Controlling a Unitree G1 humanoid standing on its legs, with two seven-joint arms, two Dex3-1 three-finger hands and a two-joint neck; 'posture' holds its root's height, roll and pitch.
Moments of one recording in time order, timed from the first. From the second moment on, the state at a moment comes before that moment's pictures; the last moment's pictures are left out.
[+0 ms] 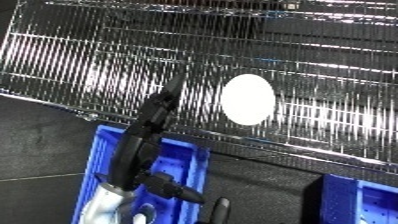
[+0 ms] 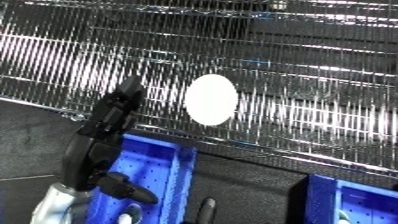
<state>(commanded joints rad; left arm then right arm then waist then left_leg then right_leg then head) -0.40 0.54 -0.32 0.25 -0.50 -0.48 0.11 -0.32 -0.38 0.35 1.16 0.82 -0.10 0.22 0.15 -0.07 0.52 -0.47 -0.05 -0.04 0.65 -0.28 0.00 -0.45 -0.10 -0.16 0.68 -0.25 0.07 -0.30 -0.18</state>
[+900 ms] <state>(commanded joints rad) -0.59 0.49 -0.34 0.58 -0.38 -0.48 0.23 -0.37 -0.38 0.40 1.11 0.81 -0.08 0.22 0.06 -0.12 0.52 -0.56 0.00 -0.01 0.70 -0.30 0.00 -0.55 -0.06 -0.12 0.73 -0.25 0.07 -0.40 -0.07</state>
